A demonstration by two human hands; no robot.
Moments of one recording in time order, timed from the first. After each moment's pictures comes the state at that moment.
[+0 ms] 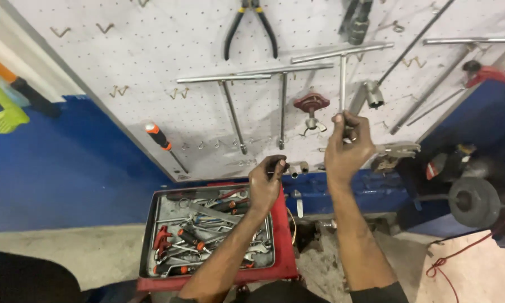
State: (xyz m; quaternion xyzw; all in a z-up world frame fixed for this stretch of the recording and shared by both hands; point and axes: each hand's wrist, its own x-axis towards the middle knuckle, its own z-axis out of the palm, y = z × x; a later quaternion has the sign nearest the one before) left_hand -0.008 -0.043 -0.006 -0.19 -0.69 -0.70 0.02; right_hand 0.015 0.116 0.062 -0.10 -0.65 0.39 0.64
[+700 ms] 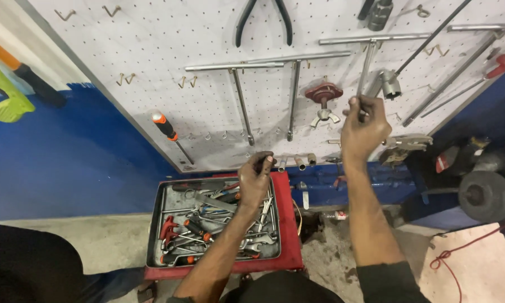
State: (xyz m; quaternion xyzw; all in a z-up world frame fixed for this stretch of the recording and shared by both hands) left_hand -0.023 -0.077 -0.029 -0.16 -0.69 -0.71 0.05; right_hand -0.016 0.148 0.045 -0.12 -0.69 0.34 0.63
